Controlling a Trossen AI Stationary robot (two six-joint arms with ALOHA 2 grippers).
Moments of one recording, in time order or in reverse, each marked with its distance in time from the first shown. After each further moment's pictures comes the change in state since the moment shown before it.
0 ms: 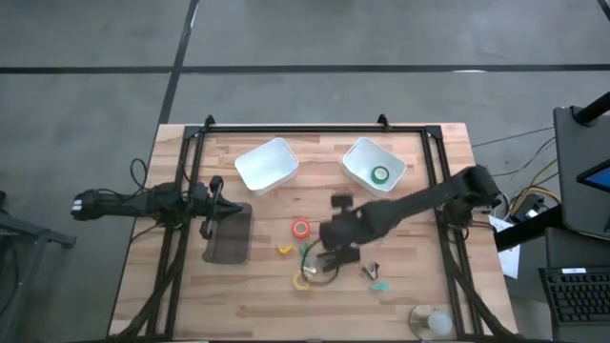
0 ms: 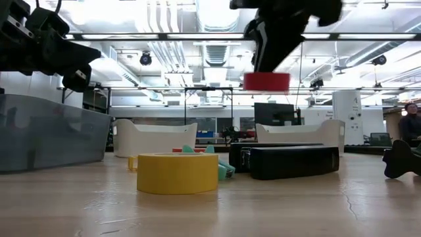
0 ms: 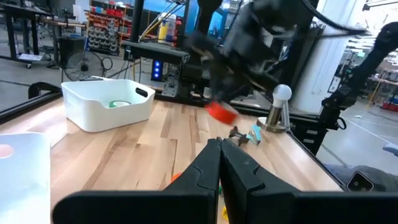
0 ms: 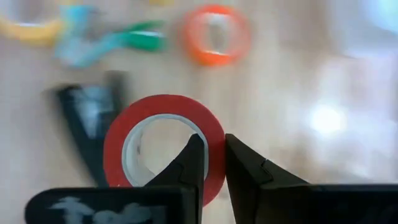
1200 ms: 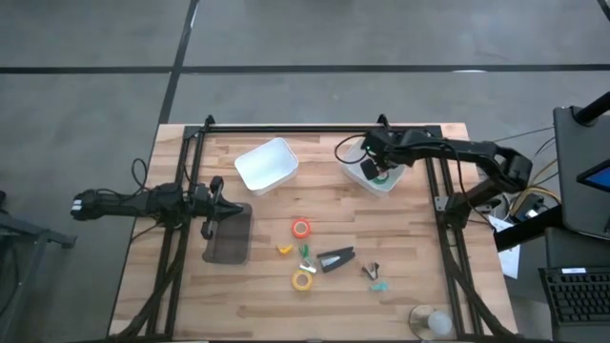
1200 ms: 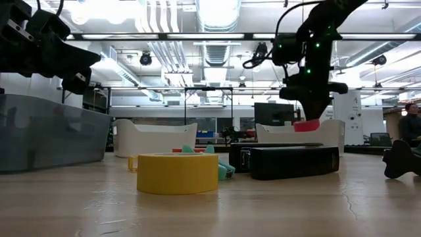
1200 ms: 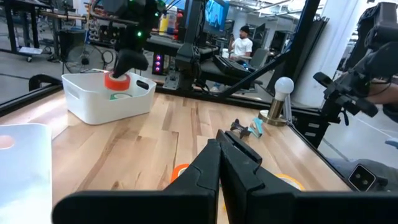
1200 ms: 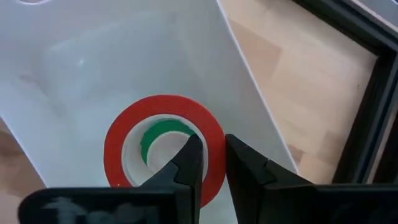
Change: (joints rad) left arm 0.000 0.005 0.000 -0.025 0.000 0.000; right arm -0.786 -0.312 -0.509 0.085 0.005 0.475
